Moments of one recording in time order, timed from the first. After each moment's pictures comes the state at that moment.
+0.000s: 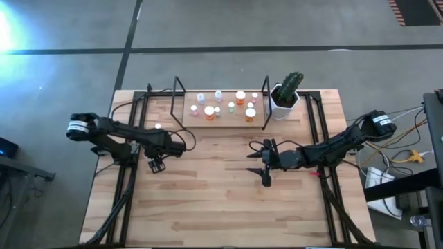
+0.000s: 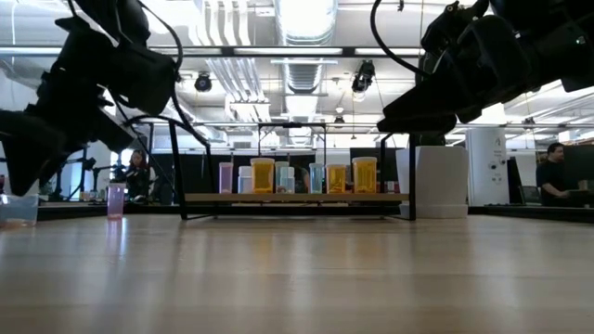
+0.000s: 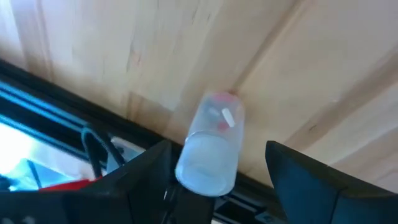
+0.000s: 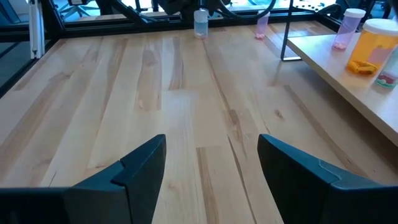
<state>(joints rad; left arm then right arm) 0.01 1.40 0.75 -1.29 -0.08 -0.46 0.26 1.38 0.40 0.63 0.31 0.16</state>
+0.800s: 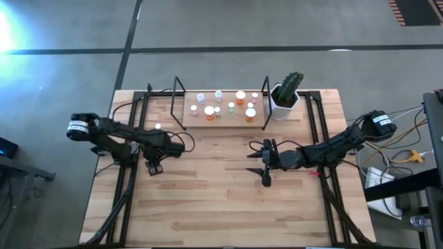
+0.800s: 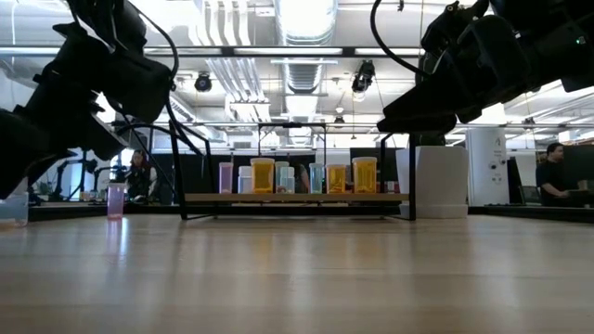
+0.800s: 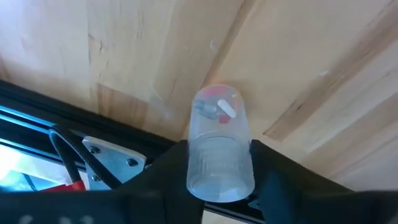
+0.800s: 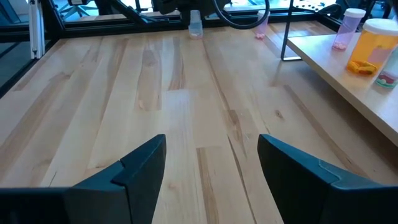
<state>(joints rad) 0.01 1.40 0.71 -1.27 0.01 -0.39 0.26 1.38 0.40 0.63 0.31 0.16</state>
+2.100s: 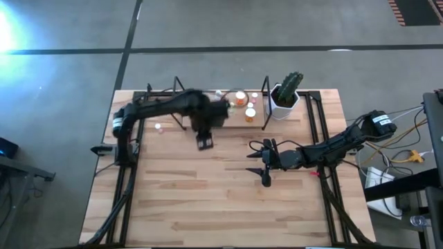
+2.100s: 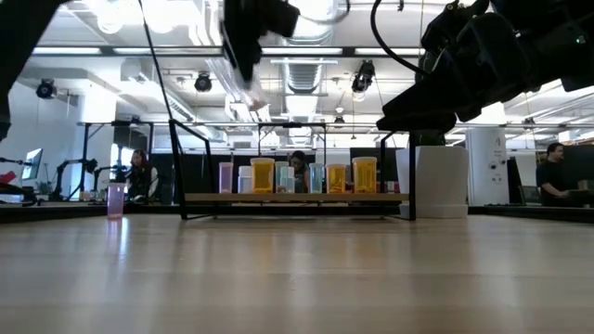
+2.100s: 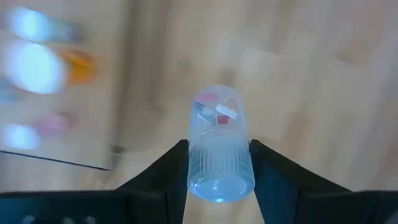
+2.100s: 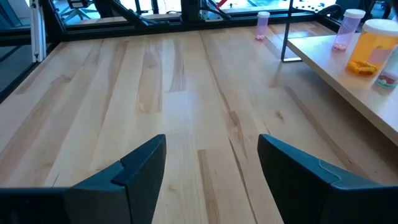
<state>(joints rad) 0.15 1.88 2.03 -1.56 0.02 -0.08 0.26 1.38 0.40 0.63 0.31 0.16</state>
